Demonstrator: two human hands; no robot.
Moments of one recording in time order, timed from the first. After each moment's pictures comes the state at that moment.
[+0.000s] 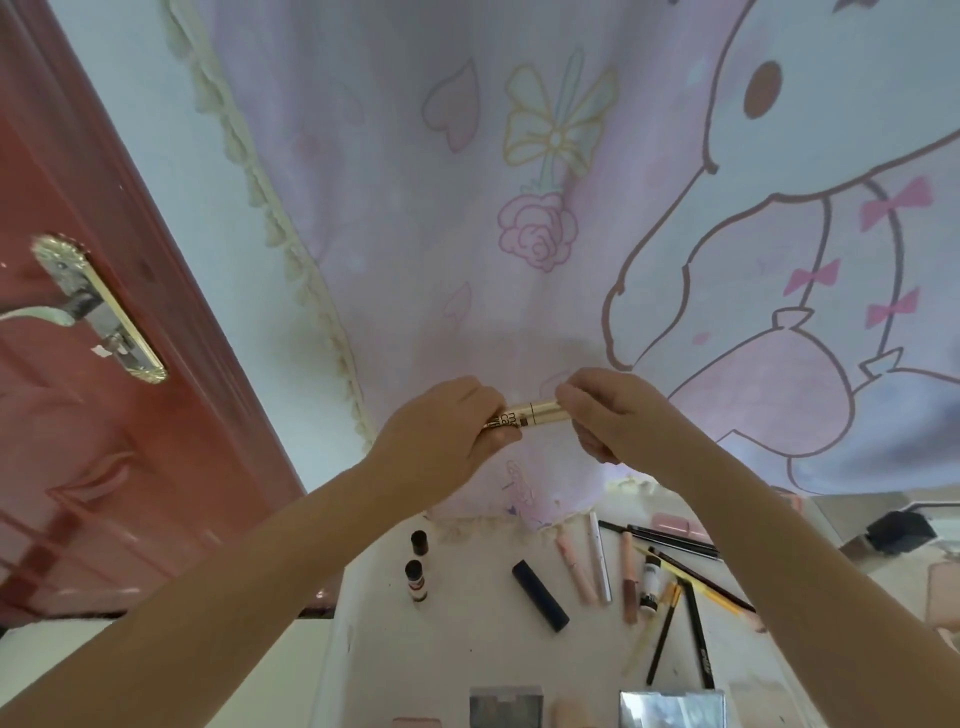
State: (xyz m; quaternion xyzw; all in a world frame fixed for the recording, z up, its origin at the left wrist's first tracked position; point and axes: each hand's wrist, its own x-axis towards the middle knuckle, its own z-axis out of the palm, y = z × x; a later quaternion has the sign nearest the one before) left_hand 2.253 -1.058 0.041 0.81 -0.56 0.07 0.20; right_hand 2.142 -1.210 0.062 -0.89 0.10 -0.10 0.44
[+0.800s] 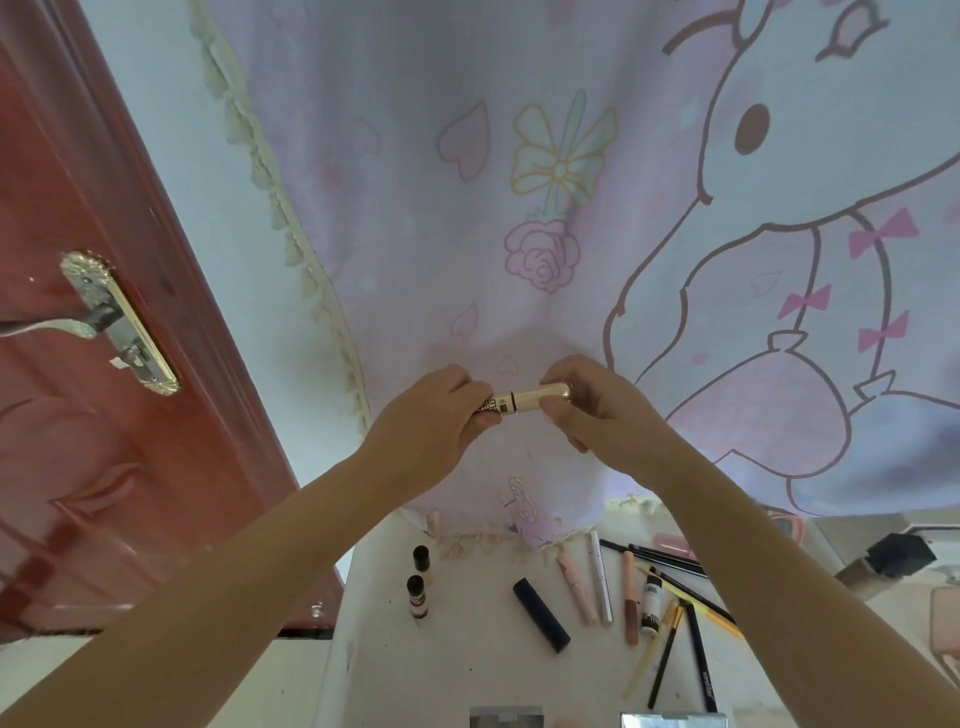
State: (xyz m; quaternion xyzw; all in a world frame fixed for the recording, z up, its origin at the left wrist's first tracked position) left_hand 2.259 -1.051 0.056 0.79 -0.55 0.13 0.22; right_hand 2.157 -1.209 0.060 -0.86 0.07 -0.15 0.48
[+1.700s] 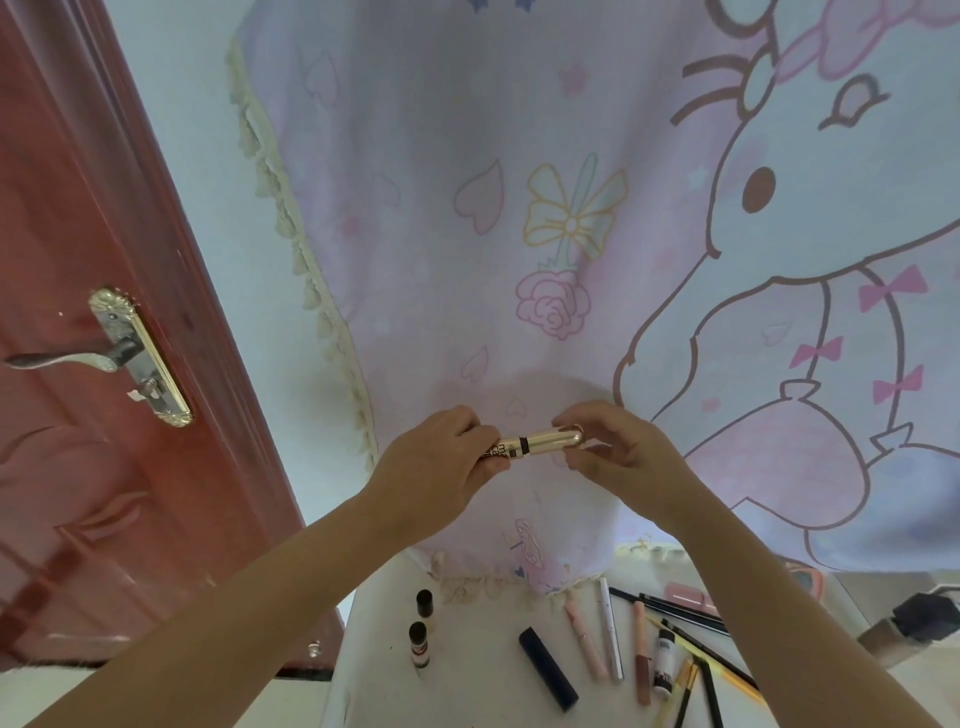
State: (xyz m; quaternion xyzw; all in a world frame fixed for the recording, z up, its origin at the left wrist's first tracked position) left_hand 2.261 -1.051 0.062 0.79 -0.55 0.16 0.21; right_hand 2.156 -1.225 0.057 -0.83 0.02 -0.19 0.52
